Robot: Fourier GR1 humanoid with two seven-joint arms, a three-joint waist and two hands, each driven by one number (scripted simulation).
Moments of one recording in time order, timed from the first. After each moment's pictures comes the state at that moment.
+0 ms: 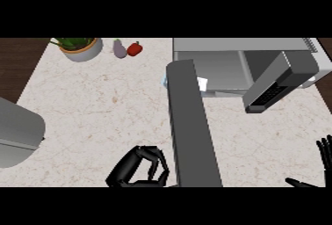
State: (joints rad) left arm 0.03 0.01 -0.41 -1.39 -0.19 -0.16 -0.31; right arm -0.03 -0.40 -0.28 -0.66 -0.19 0.21 -0.98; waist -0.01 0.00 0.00
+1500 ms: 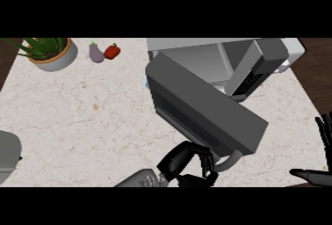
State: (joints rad) left arm -0.49 0.02 -1.00 -1.01 0.27 0.28 -0.28; right arm -0.02 -0.47 -0.16 -0.95 -0.29 0.32 -0.88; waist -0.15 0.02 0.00
